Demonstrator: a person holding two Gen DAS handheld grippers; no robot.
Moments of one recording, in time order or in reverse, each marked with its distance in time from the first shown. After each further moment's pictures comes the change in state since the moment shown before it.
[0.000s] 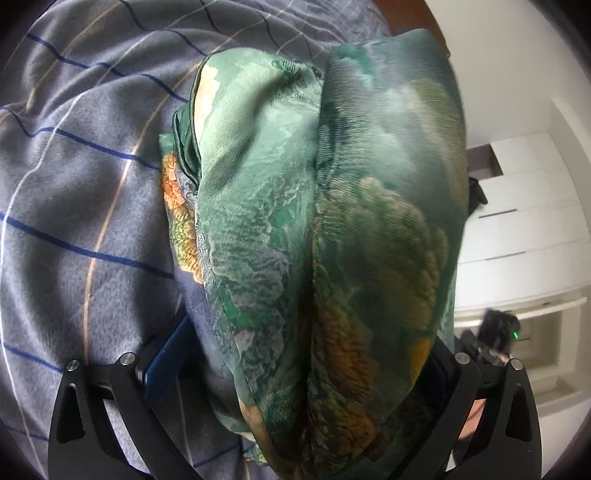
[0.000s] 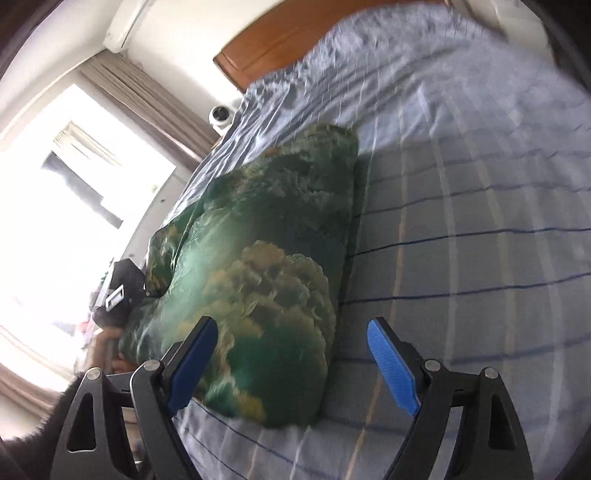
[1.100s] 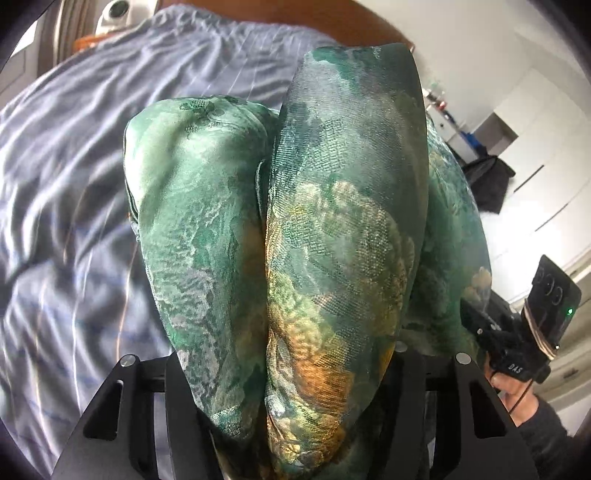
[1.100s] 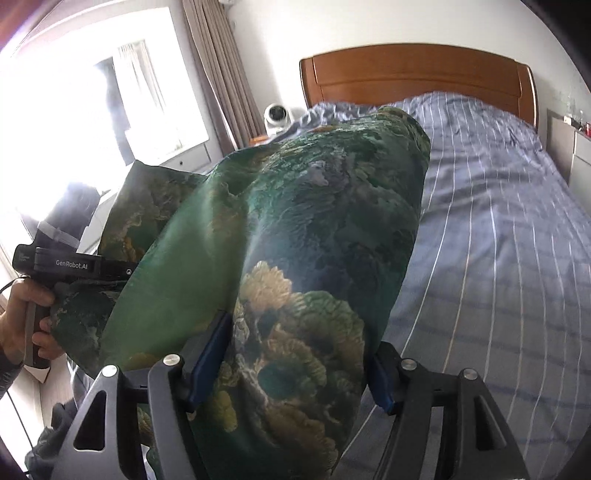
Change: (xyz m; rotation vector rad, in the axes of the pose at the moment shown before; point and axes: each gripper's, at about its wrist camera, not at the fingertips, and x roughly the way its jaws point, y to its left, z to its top) left arm -0.016 -0.126 0.002 0.300 -0.236 0.267; right arm 0.040 0.120 0.022 -0.500 -0.128 -0.152
